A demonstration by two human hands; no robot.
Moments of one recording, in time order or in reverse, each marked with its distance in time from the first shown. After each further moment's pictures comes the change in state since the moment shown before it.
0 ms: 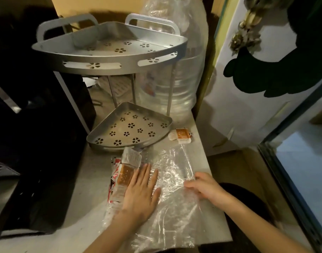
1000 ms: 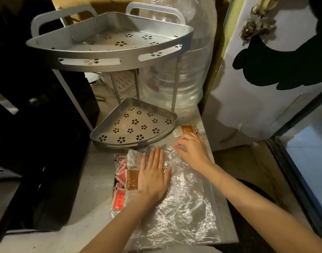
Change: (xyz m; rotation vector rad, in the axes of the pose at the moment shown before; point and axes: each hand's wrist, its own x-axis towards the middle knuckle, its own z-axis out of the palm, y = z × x) left_hand 0.043 0.015 -0.009 -0.063 0.075 -0.080; right_hand 0.062 -0.062 0.013 -0.721 0.406 -0.843
